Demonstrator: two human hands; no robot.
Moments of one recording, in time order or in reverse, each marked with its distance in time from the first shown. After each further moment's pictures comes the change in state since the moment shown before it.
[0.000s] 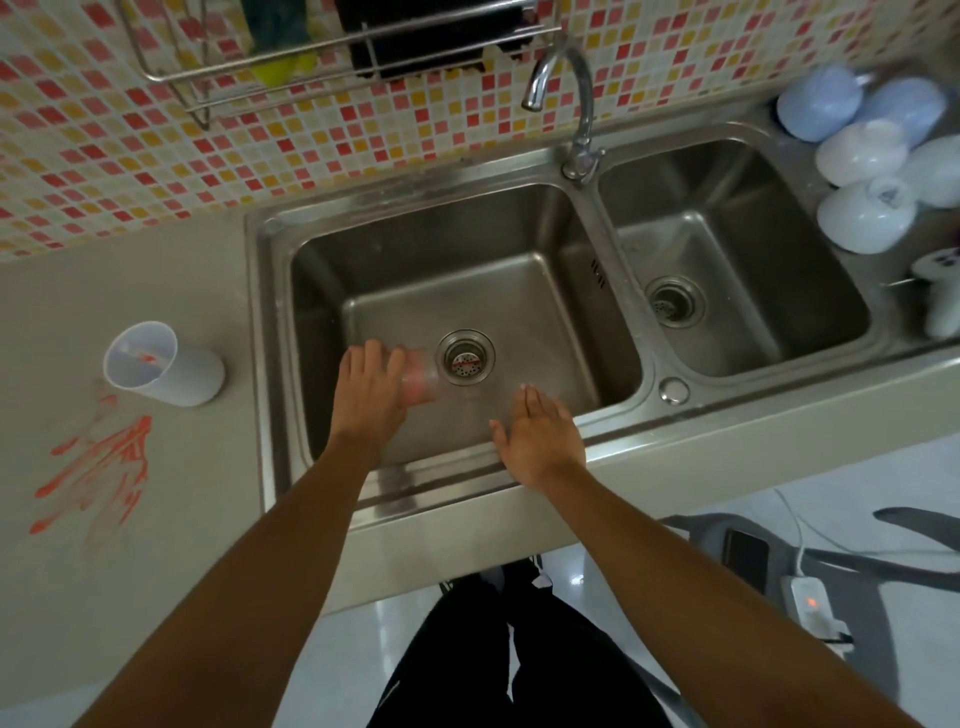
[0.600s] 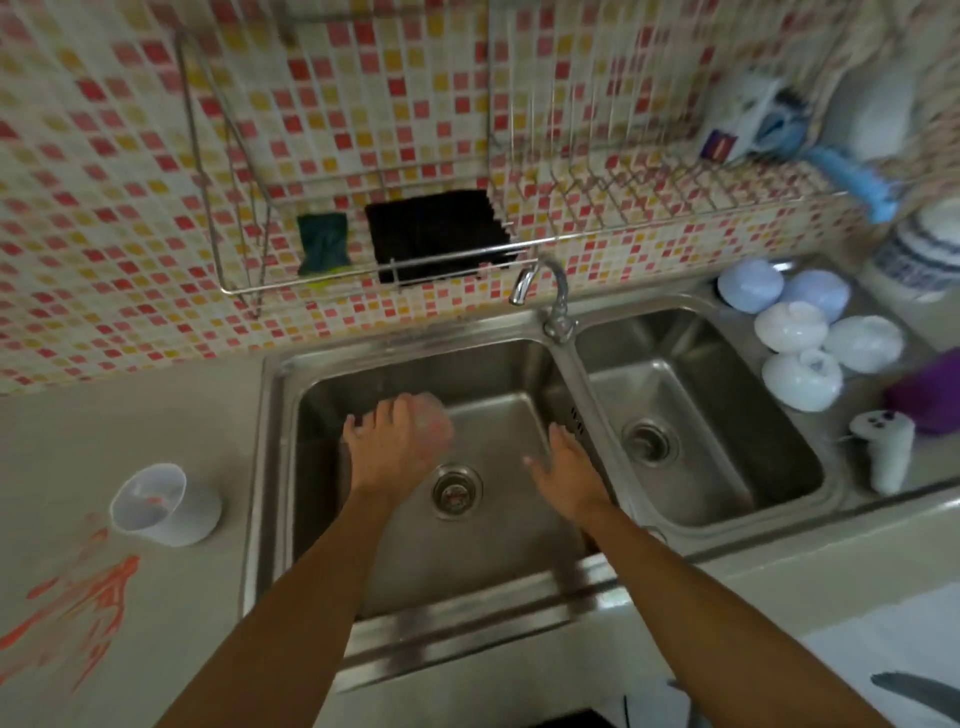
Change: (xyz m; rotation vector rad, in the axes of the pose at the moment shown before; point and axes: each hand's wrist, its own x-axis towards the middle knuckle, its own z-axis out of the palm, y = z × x) left_hand 0.083 0.016 -0.078 -0.335 0.092 -0.201; right_hand 0.067 0.066 -0.106 0.516 0.191 0.080
